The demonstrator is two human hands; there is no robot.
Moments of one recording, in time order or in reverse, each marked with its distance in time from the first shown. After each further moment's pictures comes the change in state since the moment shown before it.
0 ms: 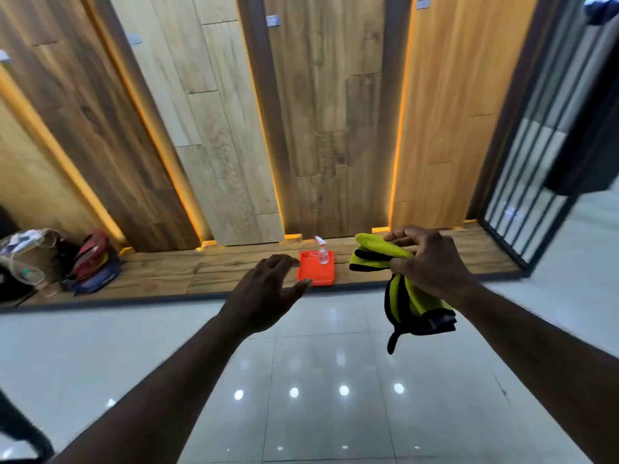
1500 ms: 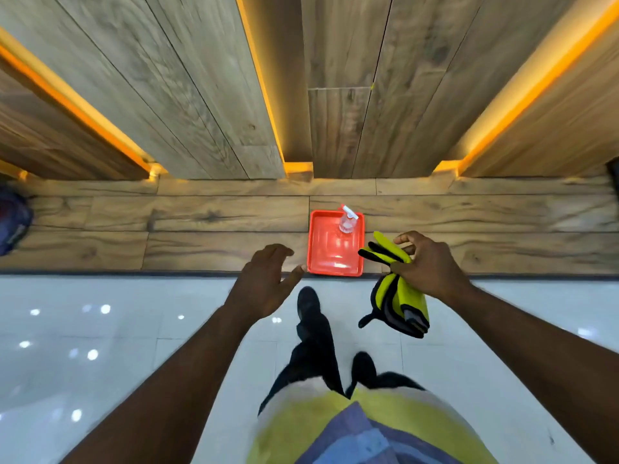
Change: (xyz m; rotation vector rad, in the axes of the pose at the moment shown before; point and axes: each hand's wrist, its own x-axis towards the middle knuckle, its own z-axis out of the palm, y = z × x) left_hand 0.643 -0.500 0.282 -0.252 -0.506 -0.406; right_hand 0.798 0.234 0.387 -0.187 -0.482 0.515
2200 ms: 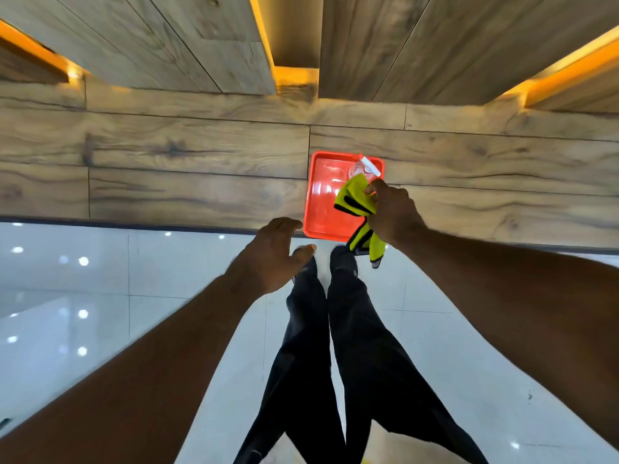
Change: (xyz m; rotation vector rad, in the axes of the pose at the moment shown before) left_hand 0.212 -0.099 0.094 -0.148 -0.340 -0.221; right_hand 0.294 0.011 0.166 -0.264 -0.219 0.047
